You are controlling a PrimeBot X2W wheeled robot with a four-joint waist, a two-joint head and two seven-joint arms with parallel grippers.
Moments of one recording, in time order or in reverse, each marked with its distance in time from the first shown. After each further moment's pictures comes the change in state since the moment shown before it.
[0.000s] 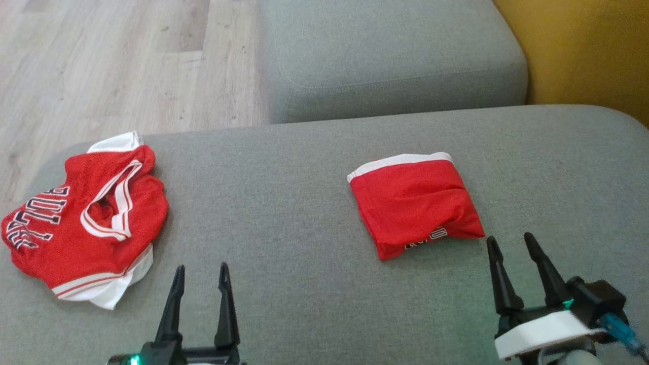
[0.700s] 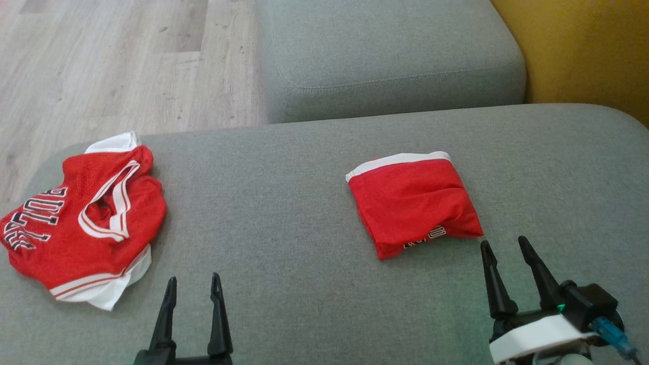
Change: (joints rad) left arm 0.038 0.001 0.035 0.022 -0.001 0.006 0.000; right arm 0.021 0.034 -0.015 -0.005 -0.058 0.000 0.000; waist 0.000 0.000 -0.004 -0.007
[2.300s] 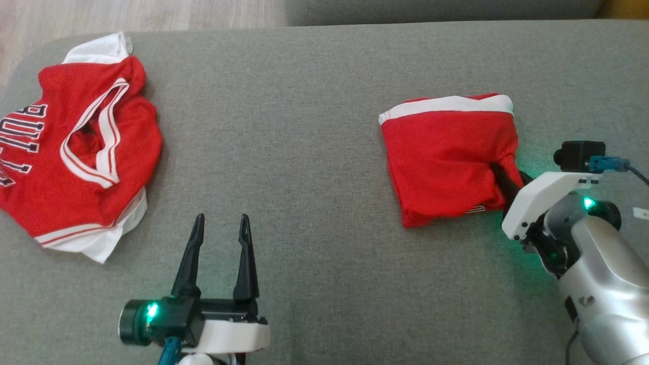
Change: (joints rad) left arm -0.184 -0.001 -0.099 -0.014 -0.003 0.005 0.000; right arm -0.608 -0.144 0.184 0.543 0.381 0.000 0.438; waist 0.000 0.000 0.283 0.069
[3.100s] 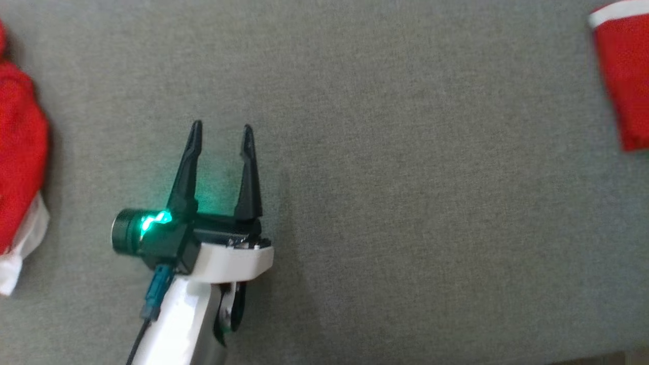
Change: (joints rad) left arm -0.243 -0.001 -0.007 -0.005 -0.009 -0.032 0.000; right arm -0.156 -0.432 -0.135 0.030 -0.068 0.001 -0.040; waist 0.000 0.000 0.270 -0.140
